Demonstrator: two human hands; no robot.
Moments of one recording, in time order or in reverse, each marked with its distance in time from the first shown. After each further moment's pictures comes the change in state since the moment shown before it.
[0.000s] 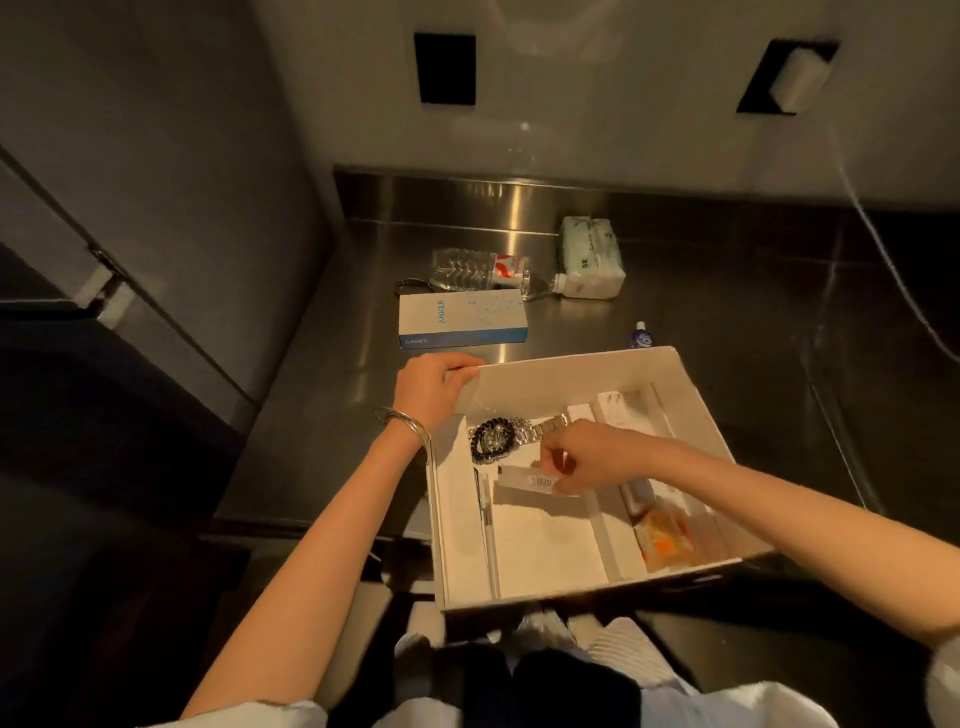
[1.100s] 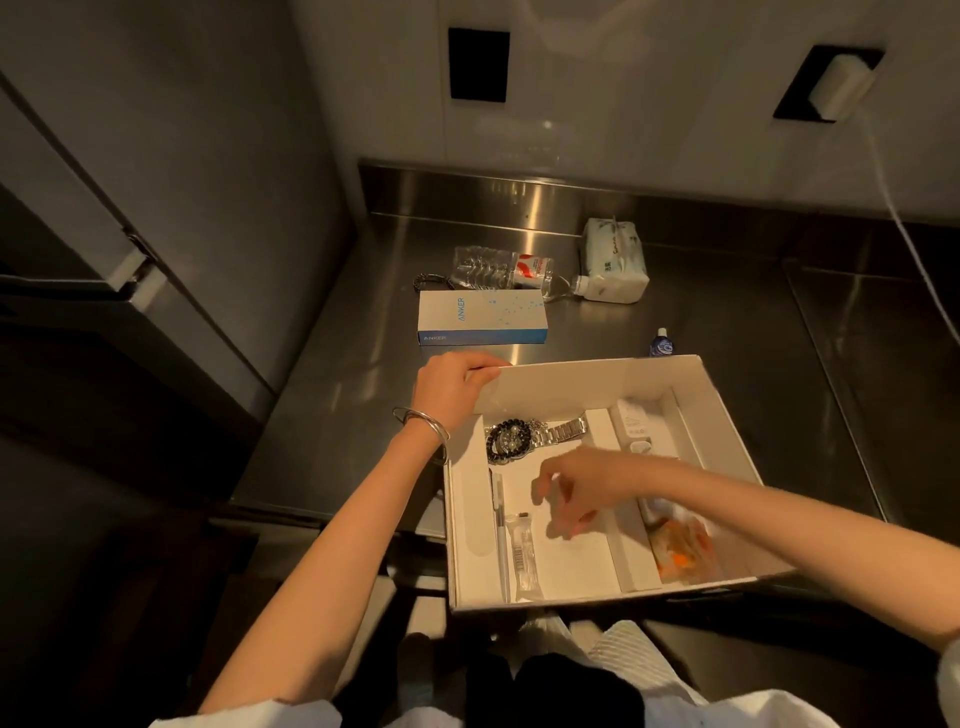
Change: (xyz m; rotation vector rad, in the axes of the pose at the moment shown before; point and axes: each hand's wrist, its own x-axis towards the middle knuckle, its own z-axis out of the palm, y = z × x) left_hand -0.002 -0.001 -0.002 -0.017 0.008 0.010; right_hand 0.014 -0.014 0.016 0.207 -0.215 0.050
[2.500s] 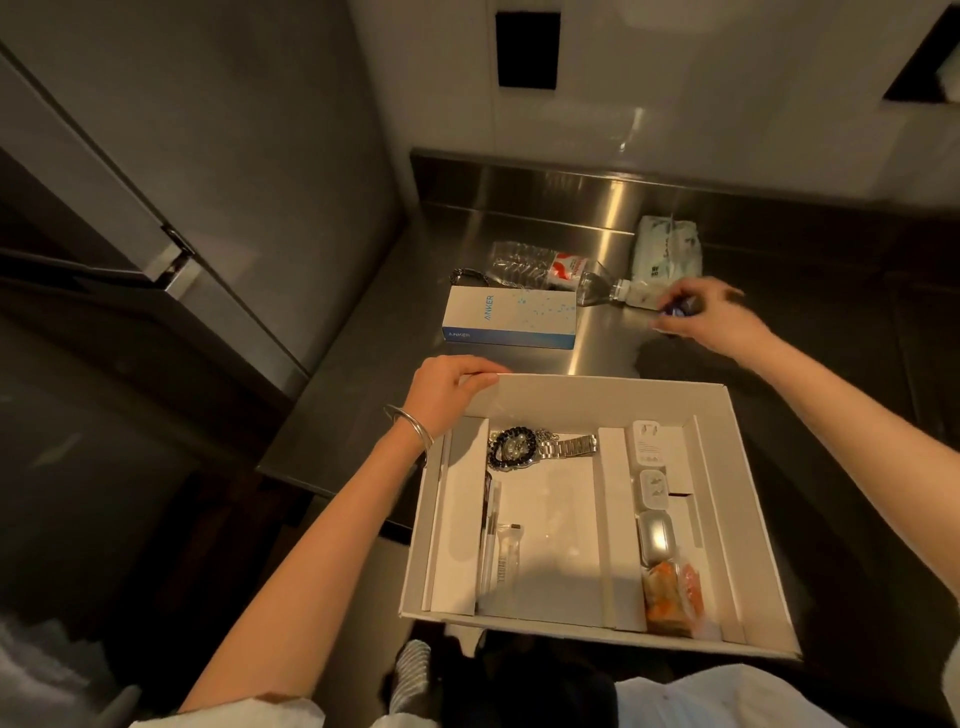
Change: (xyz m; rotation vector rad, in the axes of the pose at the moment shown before) left_hand 0.004 0.002 0.005 -0.011 0.029 -0.073; right_hand -0.011 0.093 -0.160 0.271 0.862 -0.075
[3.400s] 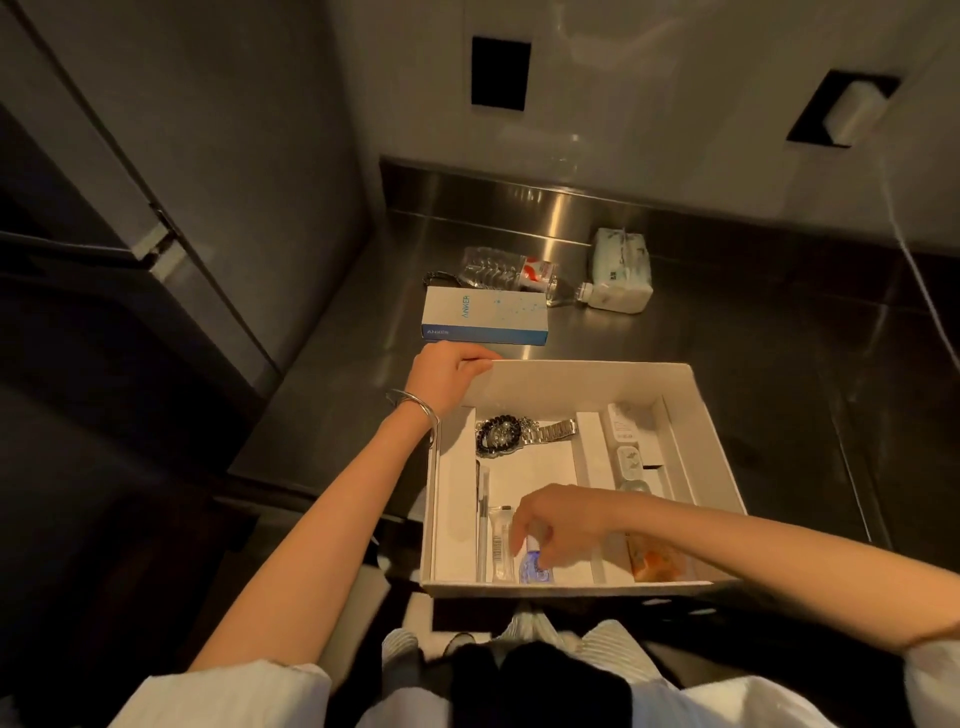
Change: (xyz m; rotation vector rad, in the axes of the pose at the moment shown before) left_hand -0.004 -0.002 -0.002 -0.015 -0.003 0.041; right_hand -0.145 -0.050 0.148 -0.422 -0.982 -0.215
